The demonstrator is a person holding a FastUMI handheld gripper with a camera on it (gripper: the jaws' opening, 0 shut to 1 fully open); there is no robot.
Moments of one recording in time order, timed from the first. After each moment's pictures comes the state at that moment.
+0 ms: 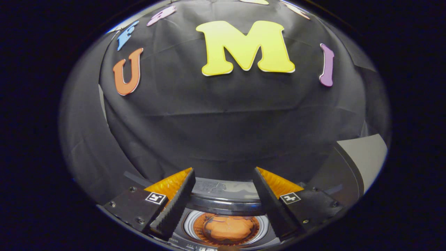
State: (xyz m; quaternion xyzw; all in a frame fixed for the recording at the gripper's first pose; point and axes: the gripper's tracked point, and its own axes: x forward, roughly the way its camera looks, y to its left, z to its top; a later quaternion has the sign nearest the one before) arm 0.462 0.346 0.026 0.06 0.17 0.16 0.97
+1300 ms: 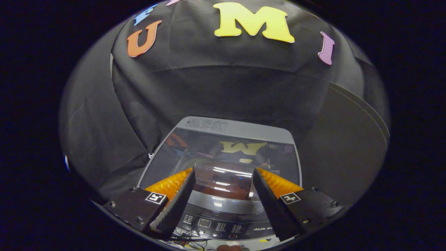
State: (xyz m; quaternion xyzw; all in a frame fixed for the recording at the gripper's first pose) arm 0.364 0.330 -0.119 -0.01 0.26 0.16 0.95
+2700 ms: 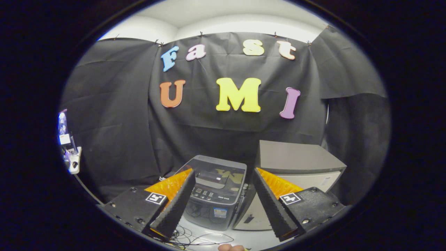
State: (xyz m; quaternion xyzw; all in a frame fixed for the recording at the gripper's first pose) arm 0.045 0.117 0.034 0.00 0.03 0.19 0.98
